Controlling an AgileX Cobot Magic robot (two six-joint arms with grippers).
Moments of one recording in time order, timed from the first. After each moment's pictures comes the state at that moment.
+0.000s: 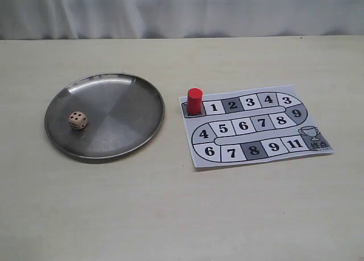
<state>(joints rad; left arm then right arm) 0.11 0.01 0.00 0.15 0.19 -0.09 0.02 0.01 0.00 0.10 0.22 0.01</state>
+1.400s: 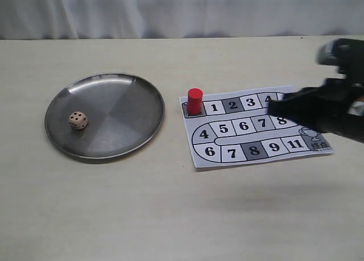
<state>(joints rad) 0.11 0.01 0.00 0.15 0.19 -0.09 0.31 1.30 -0.54 0.13 -0.04 0.13</state>
